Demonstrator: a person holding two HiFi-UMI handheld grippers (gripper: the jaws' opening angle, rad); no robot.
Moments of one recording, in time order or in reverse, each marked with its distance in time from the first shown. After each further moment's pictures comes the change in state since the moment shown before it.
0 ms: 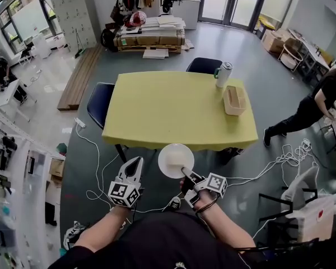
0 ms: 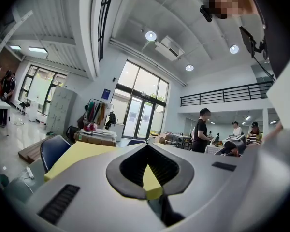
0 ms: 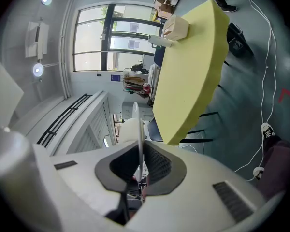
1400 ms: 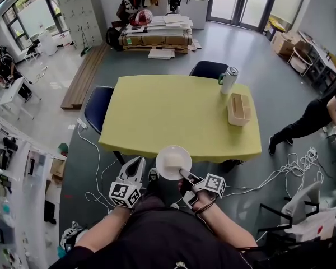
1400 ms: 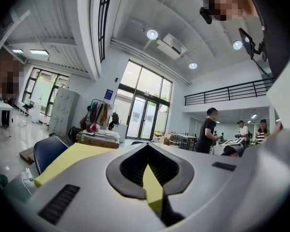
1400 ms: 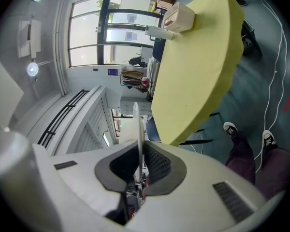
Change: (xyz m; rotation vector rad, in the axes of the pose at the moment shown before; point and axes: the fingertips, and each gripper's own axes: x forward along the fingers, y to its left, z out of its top) left arm 0.093 0.006 0.000 0.005 -0.005 0.053; right arm 0.047 -0.017 0.077 0.017 0.095 -0.014
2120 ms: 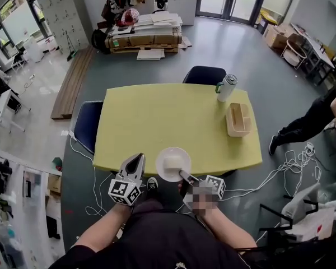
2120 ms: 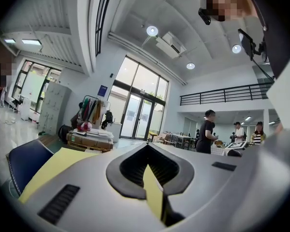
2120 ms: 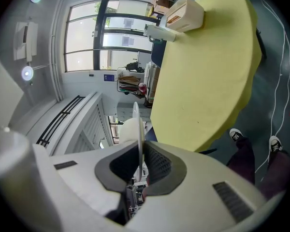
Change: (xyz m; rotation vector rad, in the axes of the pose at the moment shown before) left arm 0.140 0.072 0.034 -0.010 0.018 -0.090; right arm 0.088 0.015 0.092 0.026 -0.070 -0.031
